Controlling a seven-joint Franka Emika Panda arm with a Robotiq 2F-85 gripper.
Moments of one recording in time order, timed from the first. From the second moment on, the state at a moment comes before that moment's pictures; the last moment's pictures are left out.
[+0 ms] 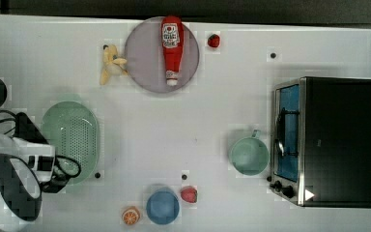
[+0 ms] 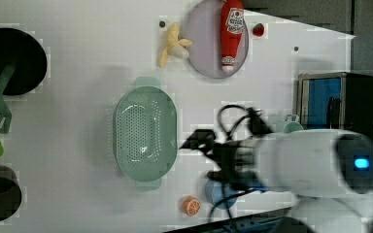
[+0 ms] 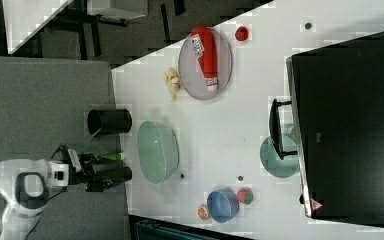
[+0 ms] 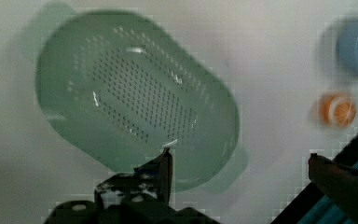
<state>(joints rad) 0.06 0.10 0.62 -2.05 0.04 0.44 0.76</state>
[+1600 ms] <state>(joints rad) 0.08 0.59 0.50 -2.21 -0.17 1.04 1.36</state>
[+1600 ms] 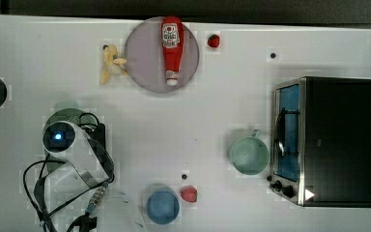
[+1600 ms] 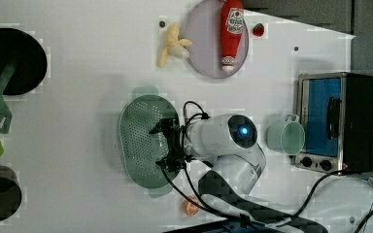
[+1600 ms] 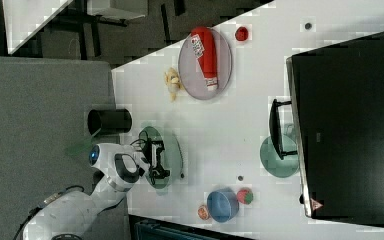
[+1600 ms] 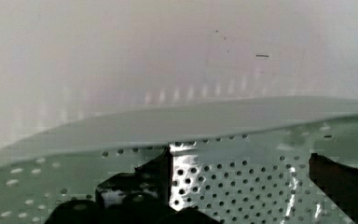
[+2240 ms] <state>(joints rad) 0.06 0.50 0.42 -2.28 -0.19 1.07 1.36</state>
